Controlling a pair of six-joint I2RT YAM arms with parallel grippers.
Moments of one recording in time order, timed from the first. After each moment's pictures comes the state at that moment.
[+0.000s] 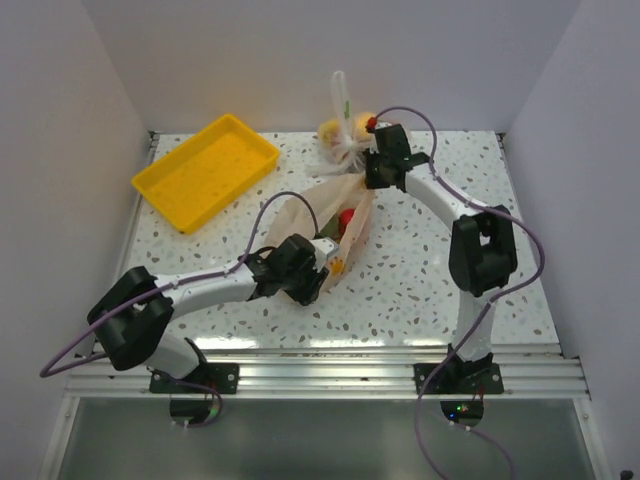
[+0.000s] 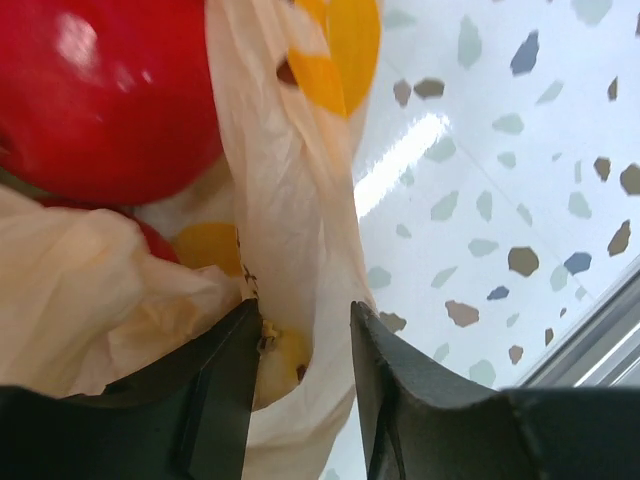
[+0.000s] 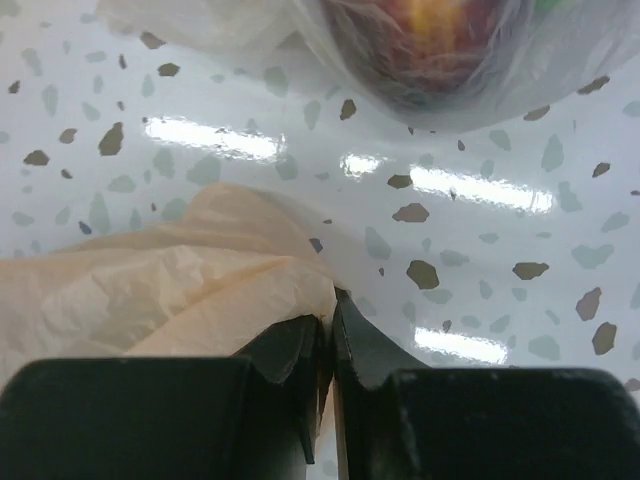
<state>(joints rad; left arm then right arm) -0.86 1.47 0.81 -0.25 0.05 -0.16 0.38 1.96 1.65 -0.46 0.03 0.17</state>
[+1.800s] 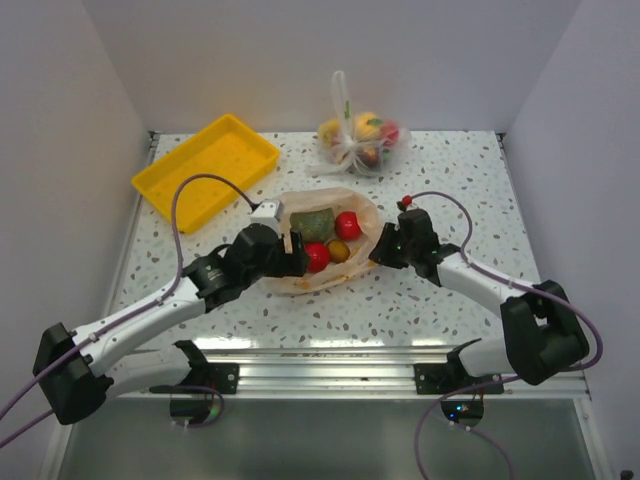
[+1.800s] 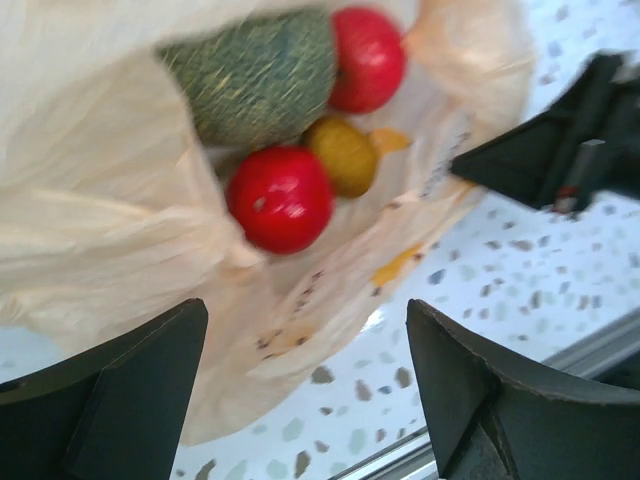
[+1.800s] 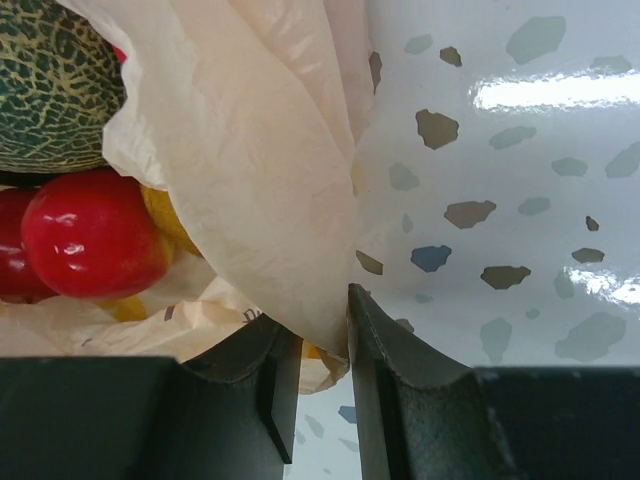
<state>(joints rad) -0.81 1.08 0.79 -0.37 -0.26 -0.63 0.44 1.37 0.68 -0.09 -0.07 0.64</state>
